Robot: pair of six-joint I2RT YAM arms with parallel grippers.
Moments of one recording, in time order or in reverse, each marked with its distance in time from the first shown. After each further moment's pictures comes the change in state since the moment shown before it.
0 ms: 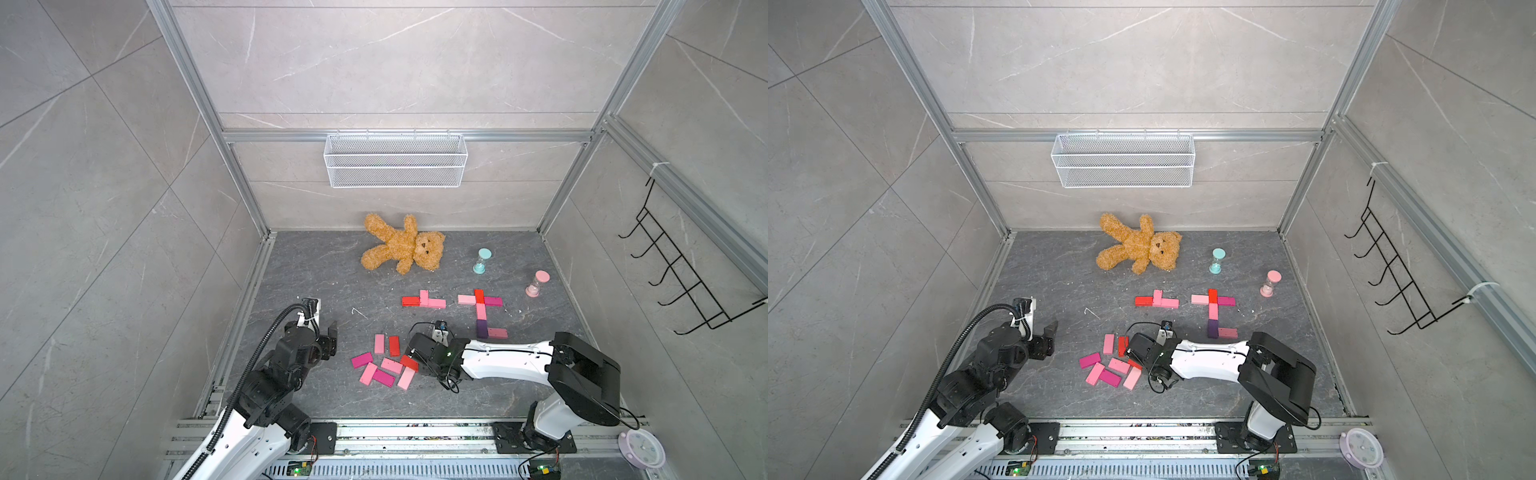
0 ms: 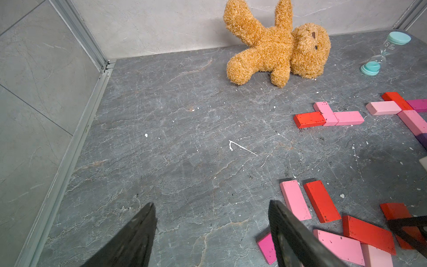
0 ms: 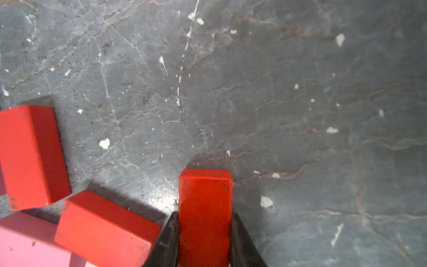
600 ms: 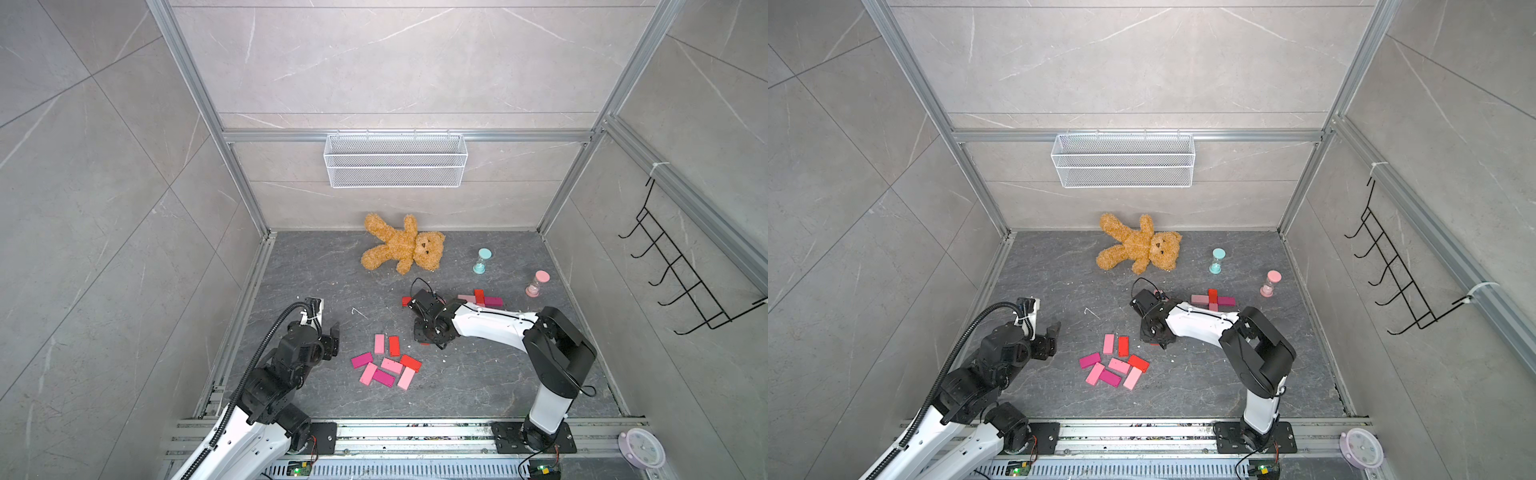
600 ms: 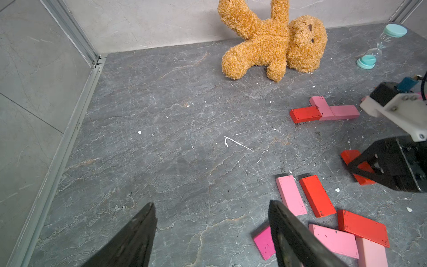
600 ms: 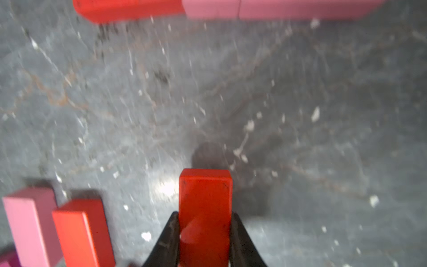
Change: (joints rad) left arm 0.000 0.034 0.000 0.001 0.028 -0.008; right arm -0.266 0.210 0.309 -0.065 -0.196 -0.326
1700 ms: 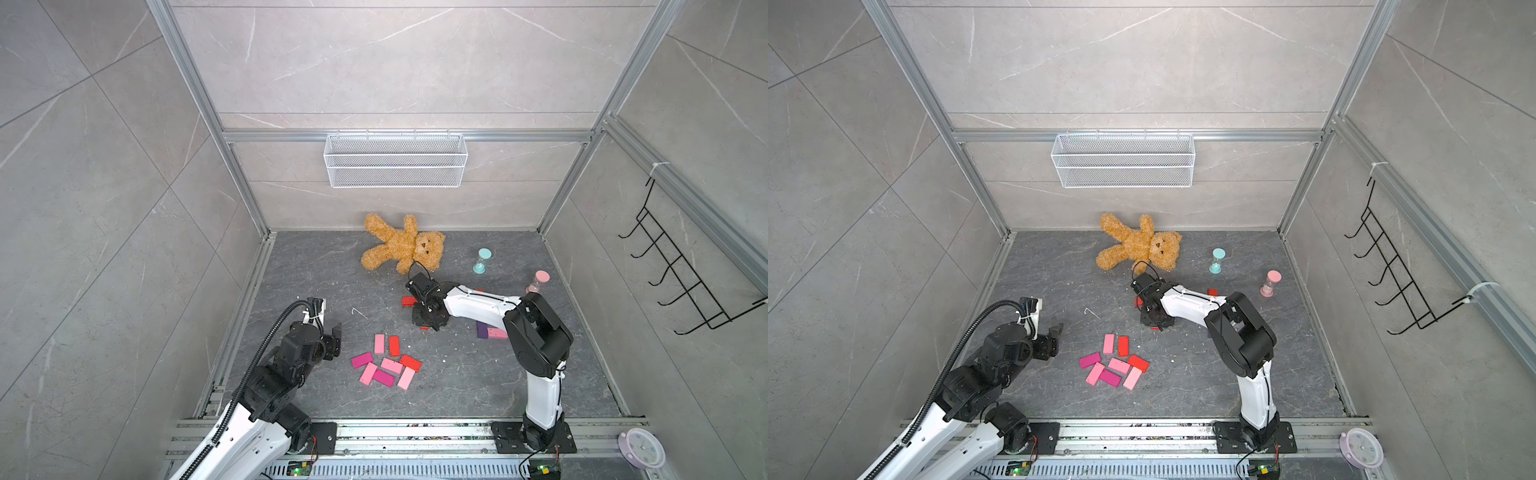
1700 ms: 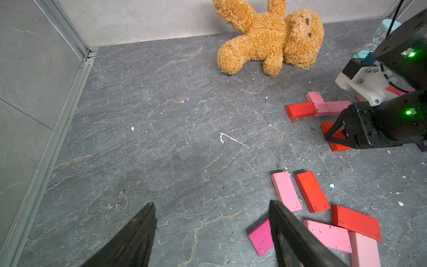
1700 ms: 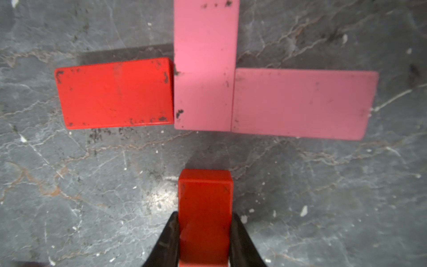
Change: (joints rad) left arm 0.000 0.006 0.000 0.000 0.024 -0.014; right arm -0.080 0.138 0.168 -0.060 0.029 -0.069
